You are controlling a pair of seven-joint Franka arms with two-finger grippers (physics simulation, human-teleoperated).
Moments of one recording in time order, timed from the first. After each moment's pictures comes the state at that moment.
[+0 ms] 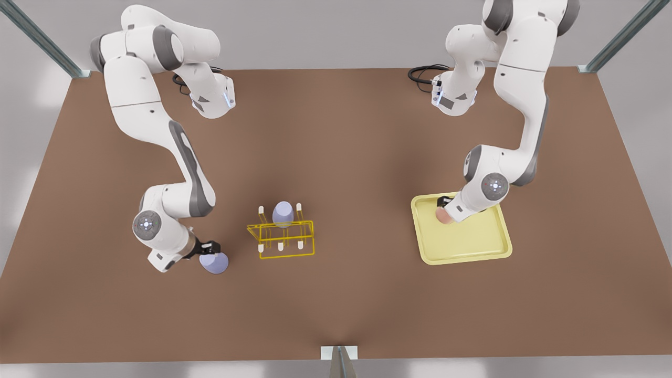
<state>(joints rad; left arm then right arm) -0.15 0.32 -0.04 -2.12 0.03 2.29 -0.05 0.06 0.59 0.06 -1.68 0.02 2.31 0.00</state>
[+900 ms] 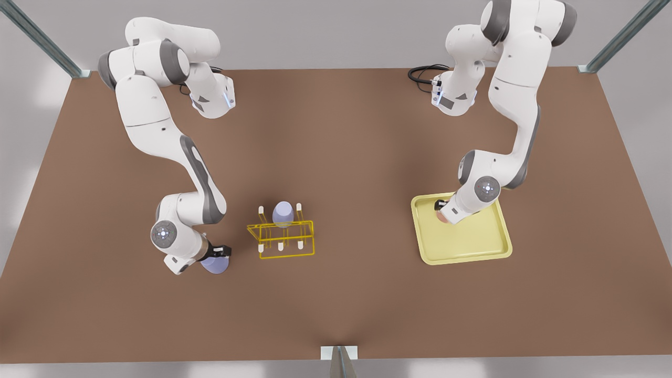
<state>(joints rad) -0.16 0.38 -0.04 -2.17 0.03 2.41 -0.08 0.09 0.70 0.06 -1.66 0.04 2.35 0.06</state>
